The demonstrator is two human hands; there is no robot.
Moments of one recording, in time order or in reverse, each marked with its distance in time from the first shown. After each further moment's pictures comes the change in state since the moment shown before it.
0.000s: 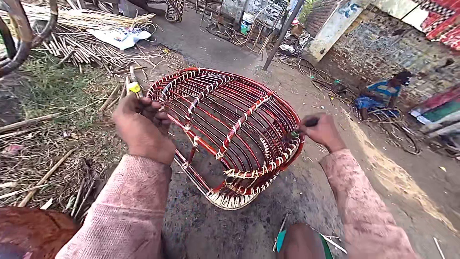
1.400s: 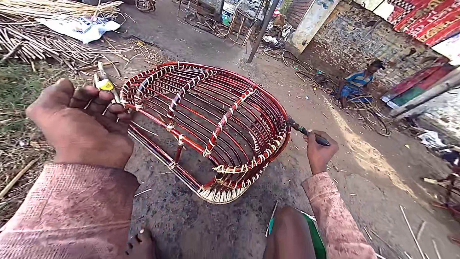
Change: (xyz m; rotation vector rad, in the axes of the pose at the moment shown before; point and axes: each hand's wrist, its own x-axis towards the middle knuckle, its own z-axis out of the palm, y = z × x) left_hand 0.047 0.001 -0.036 -0.009 -0.151 0.085; right_hand -0.084 0.088 0.054 0.229 0.684 0.114
